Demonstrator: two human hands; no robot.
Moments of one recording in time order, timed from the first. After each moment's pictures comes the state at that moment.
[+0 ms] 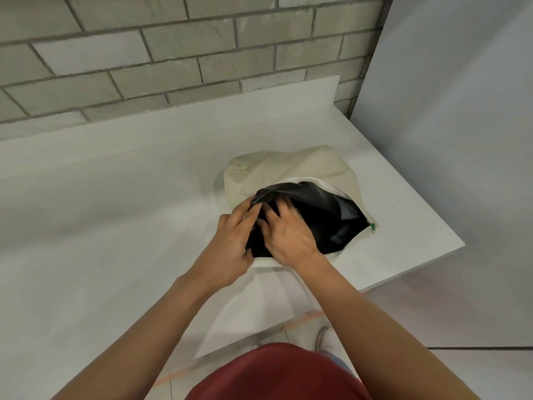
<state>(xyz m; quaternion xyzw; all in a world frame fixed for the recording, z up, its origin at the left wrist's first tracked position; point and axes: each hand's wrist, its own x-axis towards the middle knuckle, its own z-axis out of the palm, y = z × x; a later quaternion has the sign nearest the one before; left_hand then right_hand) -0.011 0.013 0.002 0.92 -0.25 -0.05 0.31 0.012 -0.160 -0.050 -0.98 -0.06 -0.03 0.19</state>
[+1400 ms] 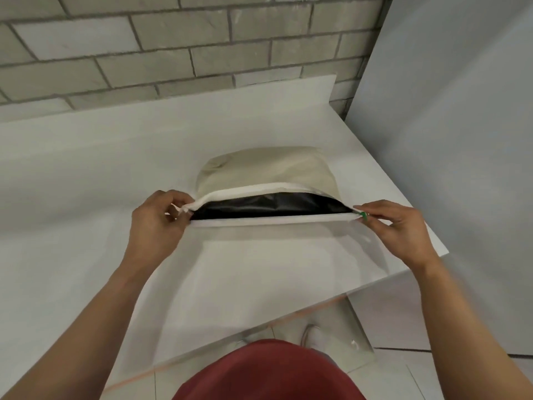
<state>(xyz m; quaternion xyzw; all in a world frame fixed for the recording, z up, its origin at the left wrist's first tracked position) 0.018 0.061 0.021 0.90 -0.01 0.10 0.43 -0.040 -0.370 0.005 -0.89 -0.03 -0.14 0.42</state>
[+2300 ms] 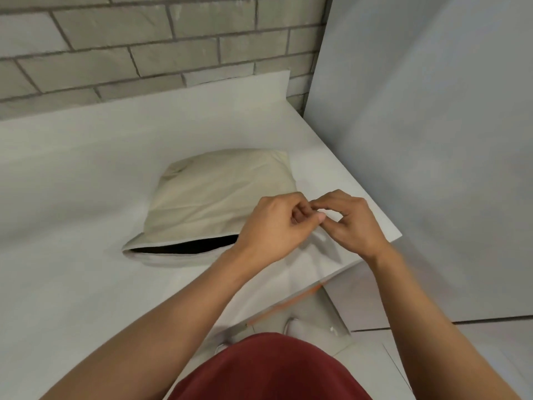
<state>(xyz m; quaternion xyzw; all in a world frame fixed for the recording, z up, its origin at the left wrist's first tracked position) -0.017 -0.162 0.062 0.85 -0.25 -0.07 0.47 -0.046 -0.365 0.017 -0.92 -0.09 -0.14 0.36</state>
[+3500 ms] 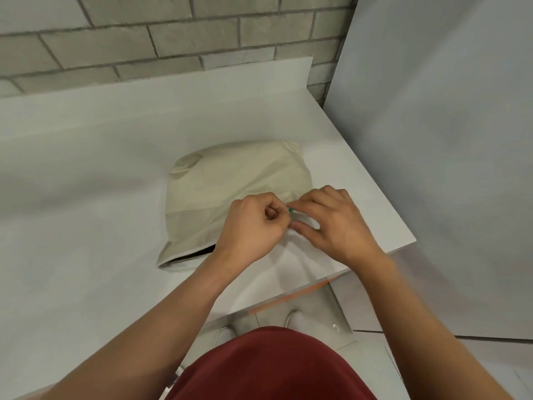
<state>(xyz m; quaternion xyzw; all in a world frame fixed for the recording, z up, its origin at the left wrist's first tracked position) -0.023 -0.139 0.053 0.88 -0.09 -0.06 0.46 -0.039 -0.333 0.013 -0.94 -0.21 -0.19 0.19</state>
